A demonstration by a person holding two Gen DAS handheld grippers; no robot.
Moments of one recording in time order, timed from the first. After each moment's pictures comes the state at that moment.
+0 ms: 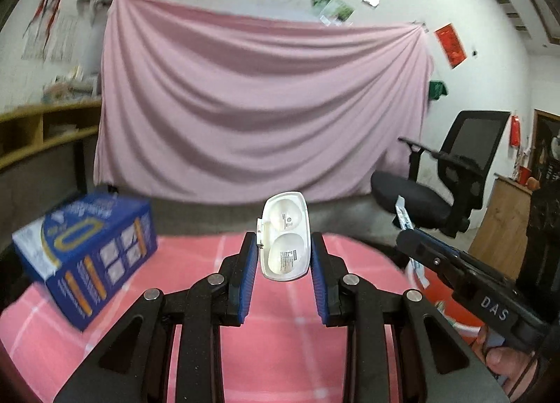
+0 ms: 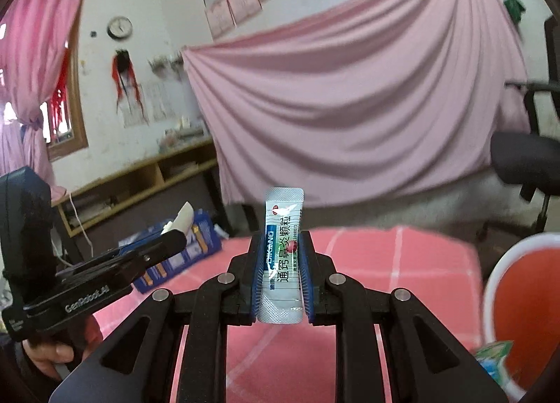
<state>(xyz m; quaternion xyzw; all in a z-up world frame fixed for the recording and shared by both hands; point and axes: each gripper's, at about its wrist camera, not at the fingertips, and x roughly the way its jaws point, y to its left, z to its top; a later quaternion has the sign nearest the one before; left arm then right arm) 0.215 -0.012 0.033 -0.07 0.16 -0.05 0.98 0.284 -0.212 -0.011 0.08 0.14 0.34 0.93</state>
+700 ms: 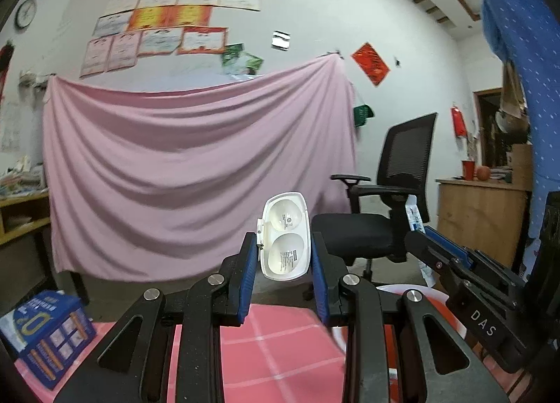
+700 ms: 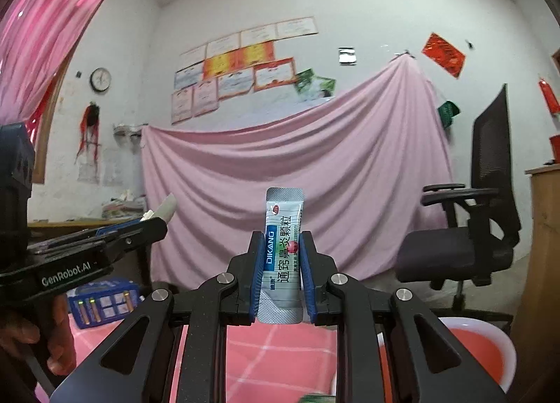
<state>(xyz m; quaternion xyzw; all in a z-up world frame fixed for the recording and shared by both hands) 0.196 -0.153 0.078 0.02 0.04 -0.15 0.99 0.238 -0.325 0.017 0.07 -0.04 0.19 0.98</state>
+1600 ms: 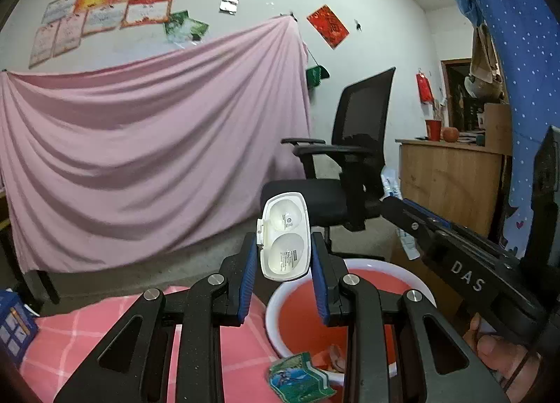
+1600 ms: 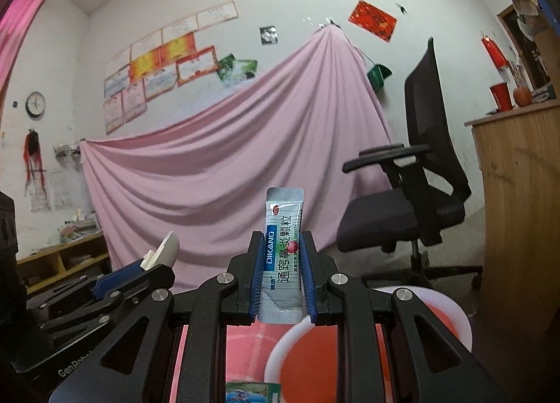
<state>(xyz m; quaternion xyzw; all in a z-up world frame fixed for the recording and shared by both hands) 0.251 -0.263 0.048 0.06 0.11 -0.22 0.97 0.264 -0.405 0.001 0.15 0.04 0.09 0.98</state>
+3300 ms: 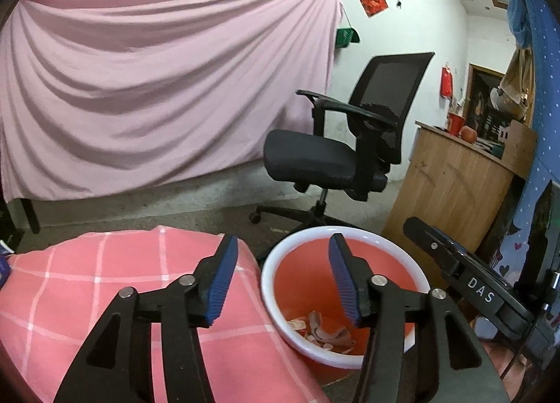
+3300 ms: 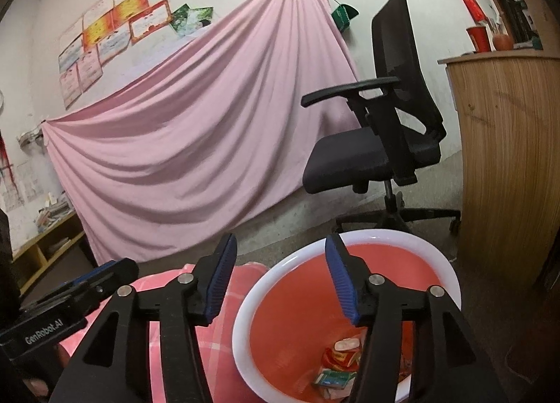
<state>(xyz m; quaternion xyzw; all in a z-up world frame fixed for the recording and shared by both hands) 0.297 -0.225 0.048 -0.02 0.23 -0.21 0.95 0.287 -0.414 -0.020 0.17 0.16 0.05 0.97</state>
